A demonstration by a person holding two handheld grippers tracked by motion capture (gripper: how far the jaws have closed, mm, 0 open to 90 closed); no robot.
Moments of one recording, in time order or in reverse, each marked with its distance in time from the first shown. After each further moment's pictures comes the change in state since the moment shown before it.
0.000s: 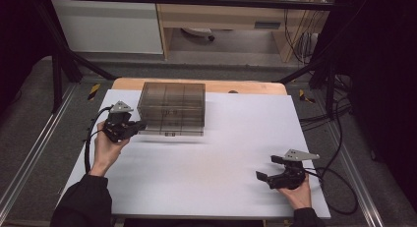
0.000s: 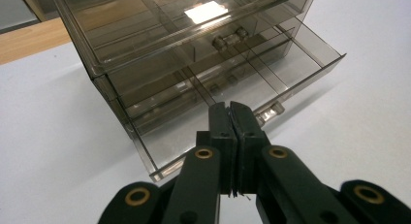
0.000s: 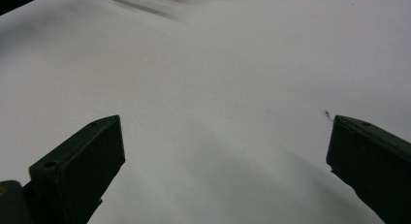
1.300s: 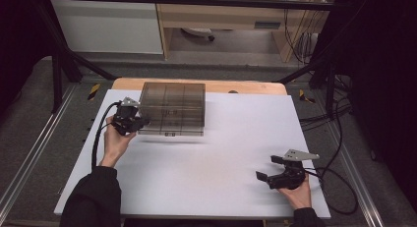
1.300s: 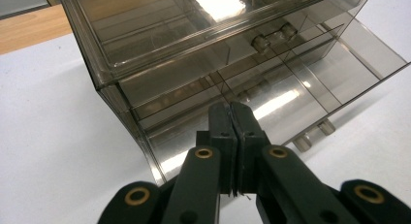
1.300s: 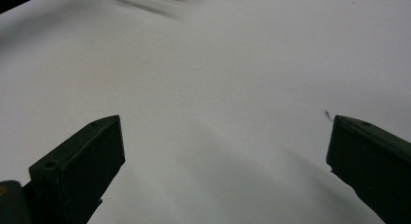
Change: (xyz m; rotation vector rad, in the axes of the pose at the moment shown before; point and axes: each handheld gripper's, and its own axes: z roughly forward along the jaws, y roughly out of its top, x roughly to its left) left arm 0.016 0.005 0.040 0.040 0.047 -0.034; right arm 0.000 0.000 0.000 0.005 -0.001 0.002
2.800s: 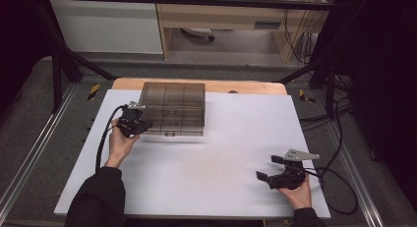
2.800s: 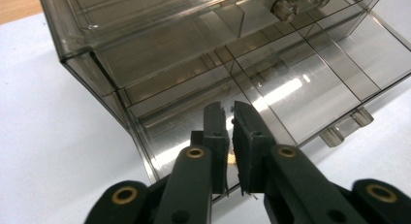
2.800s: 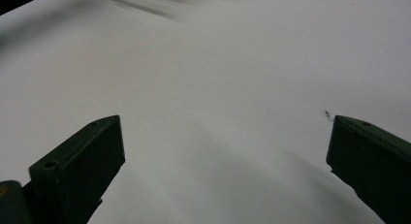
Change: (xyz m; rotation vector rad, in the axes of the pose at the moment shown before) left arm 0.002 -0.010 0.021 0.051 0.016 0.006; right arm 0.000 0.000 0.000 -0.005 -0.001 -0.004
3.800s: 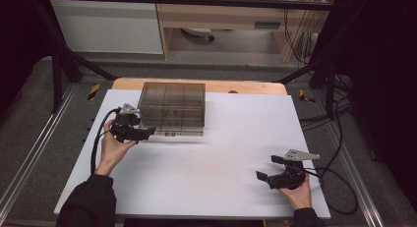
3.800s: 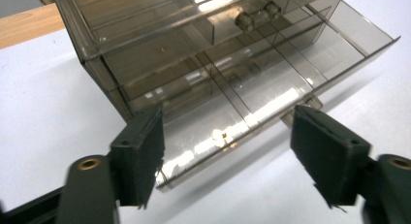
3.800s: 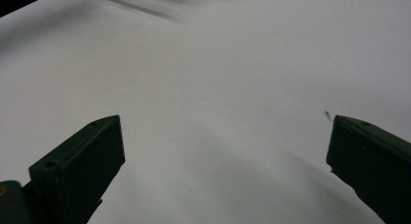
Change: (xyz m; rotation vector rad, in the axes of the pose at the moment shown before) left arm -0.010 -0.011 -0.031 -0.062 -0.017 0.036; right arm 0.000 0.000 0.000 -0.003 0.001 0.008
